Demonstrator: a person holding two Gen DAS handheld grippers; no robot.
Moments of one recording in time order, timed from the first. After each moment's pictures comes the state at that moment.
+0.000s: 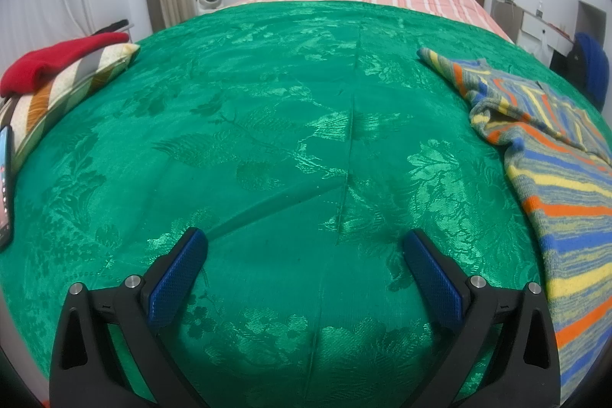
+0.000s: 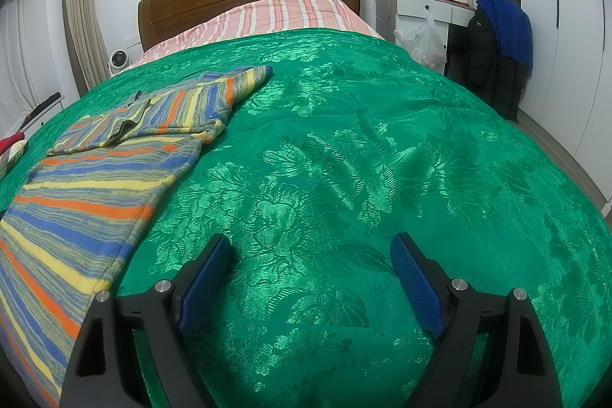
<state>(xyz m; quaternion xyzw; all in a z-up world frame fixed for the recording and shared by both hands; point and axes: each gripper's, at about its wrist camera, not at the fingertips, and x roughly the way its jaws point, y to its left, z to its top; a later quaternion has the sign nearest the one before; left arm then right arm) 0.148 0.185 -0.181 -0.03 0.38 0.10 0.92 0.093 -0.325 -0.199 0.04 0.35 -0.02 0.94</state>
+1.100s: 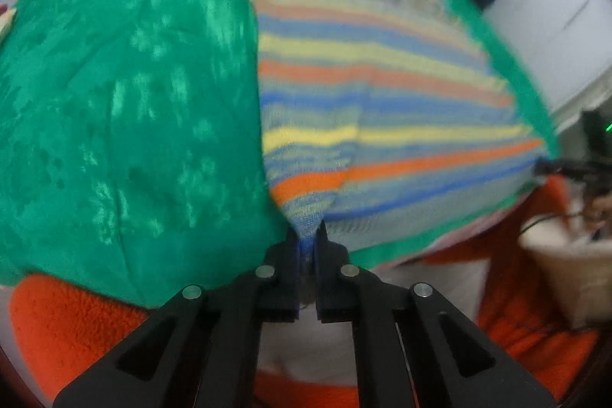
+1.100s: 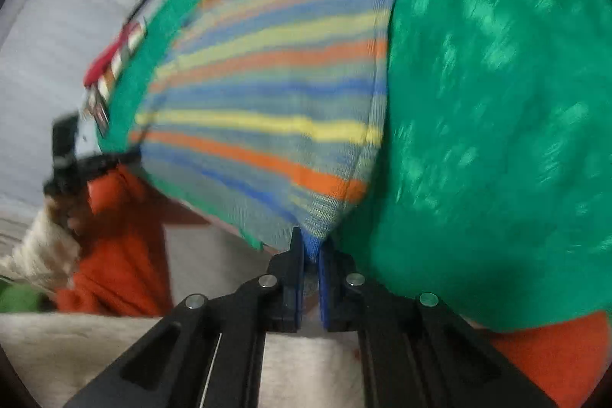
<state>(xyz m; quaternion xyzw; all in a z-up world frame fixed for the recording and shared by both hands) 0.051 0.113 -0.126 -0.07 0.56 -0.17 0.81 0.001 -0.265 -0.159 0.12 0.59 0.24 0.76</state>
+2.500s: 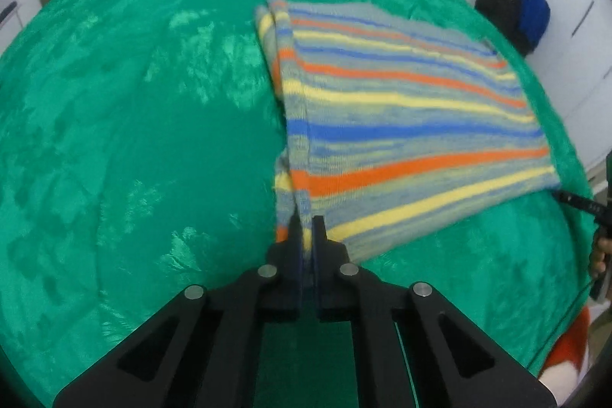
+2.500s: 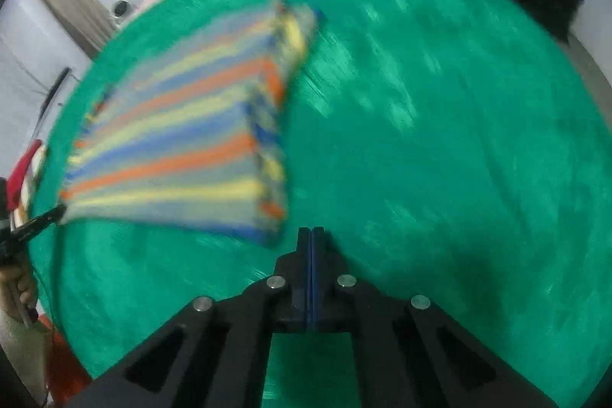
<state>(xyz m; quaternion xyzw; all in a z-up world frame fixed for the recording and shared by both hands) 0.256 0.096 -0.150 -0.05 0.52 -0.08 0.85 0.211 -0.317 -0.179 0.13 0.55 0.06 0.82</state>
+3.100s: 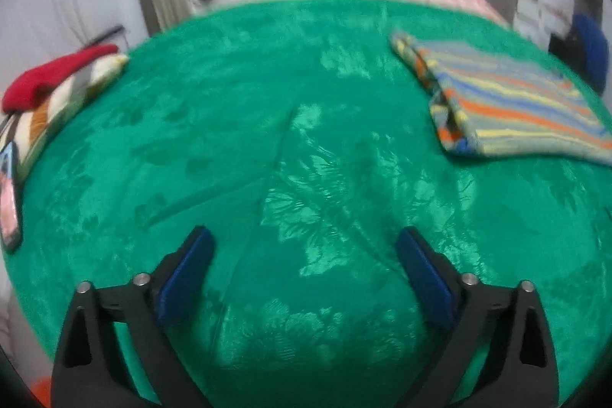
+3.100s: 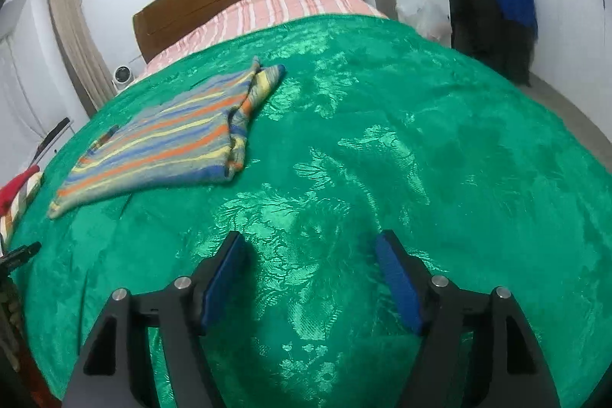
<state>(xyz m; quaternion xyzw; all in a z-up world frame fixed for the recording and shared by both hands) 0.149 0.144 -0.178 -0.01 0.37 0.12 0.92 0.105 -0.332 -0.181 0.11 0.37 0.01 0.92</state>
